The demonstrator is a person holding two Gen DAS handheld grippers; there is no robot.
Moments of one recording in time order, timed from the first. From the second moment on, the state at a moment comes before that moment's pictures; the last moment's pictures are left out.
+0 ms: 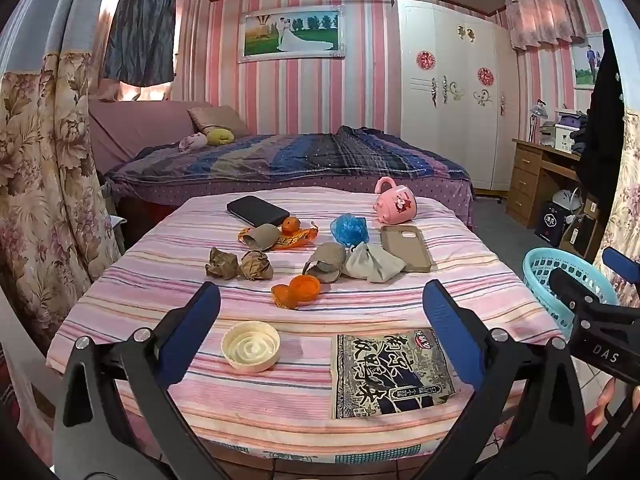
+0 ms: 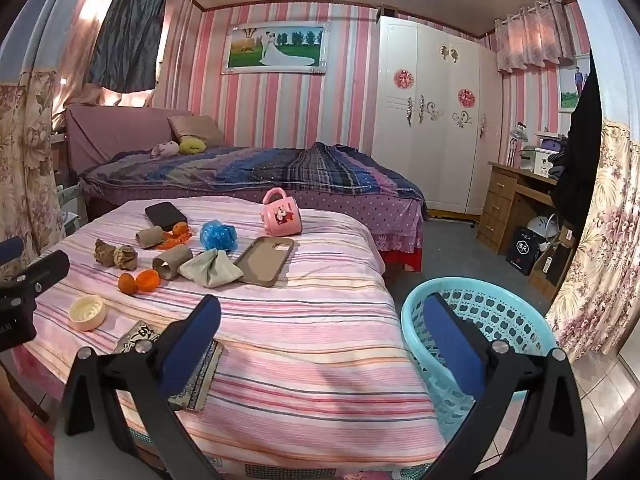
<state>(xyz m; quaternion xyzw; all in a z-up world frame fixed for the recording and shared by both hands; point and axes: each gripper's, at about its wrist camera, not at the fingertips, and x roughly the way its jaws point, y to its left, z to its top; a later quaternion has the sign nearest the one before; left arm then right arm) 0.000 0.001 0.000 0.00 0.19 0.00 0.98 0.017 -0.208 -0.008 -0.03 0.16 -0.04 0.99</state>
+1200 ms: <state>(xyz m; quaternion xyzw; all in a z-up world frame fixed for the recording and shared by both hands) -0.001 0.003 -0.002 0.00 0.19 0.00 0.98 0.015 -0.210 -0.006 -0.03 0.16 -0.05 0.99</state>
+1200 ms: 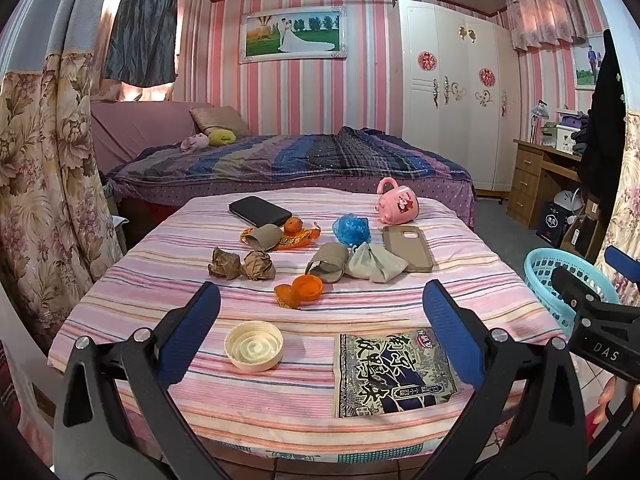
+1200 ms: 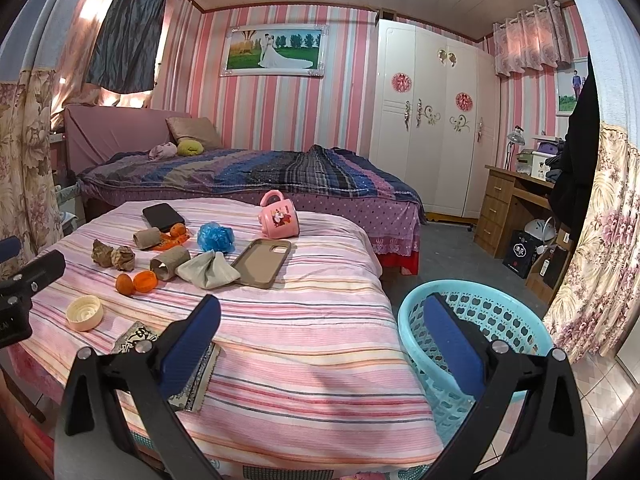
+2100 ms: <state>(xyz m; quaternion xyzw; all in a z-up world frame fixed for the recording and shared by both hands) 0.000 0.000 -0.002 0.00 0.19 0.00 0.98 0.018 -0.210 -0.012 -0.03 0.16 -0.05 0.98</state>
